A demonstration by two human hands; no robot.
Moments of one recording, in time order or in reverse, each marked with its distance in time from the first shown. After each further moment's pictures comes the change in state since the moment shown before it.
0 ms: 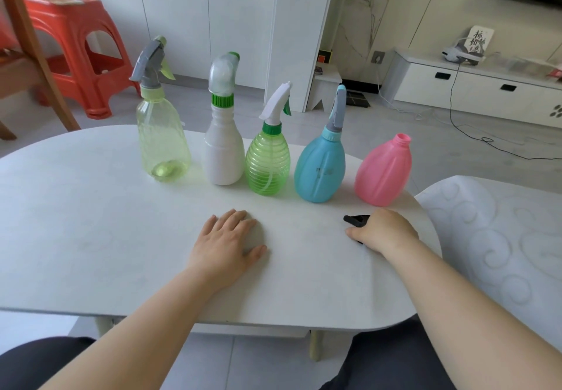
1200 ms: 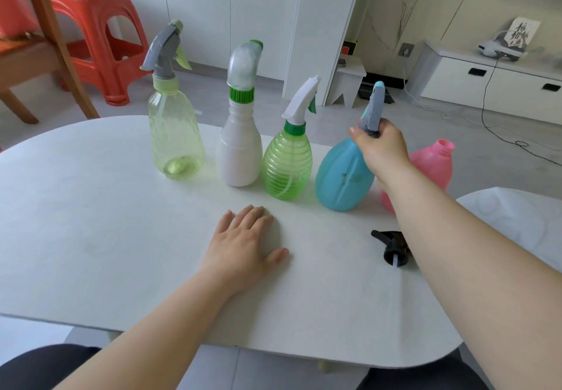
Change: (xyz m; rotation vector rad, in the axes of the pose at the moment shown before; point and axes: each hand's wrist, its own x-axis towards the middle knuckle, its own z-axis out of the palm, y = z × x) left_hand 0.017 -0.002 0.002 -0.011 -0.026 -0.007; right_hand 0.058 -0.091 -0.048 0.948 0.270 -0.379
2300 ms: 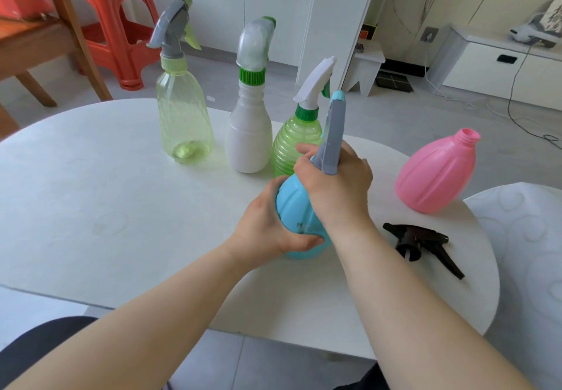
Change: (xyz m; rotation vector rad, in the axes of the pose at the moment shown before) left_hand 0.008 0.030 -0.022 -0.861 0.031 -0.119; right_hand -0.099 -0.025 0.045 -0.097 -0.111 -0.148
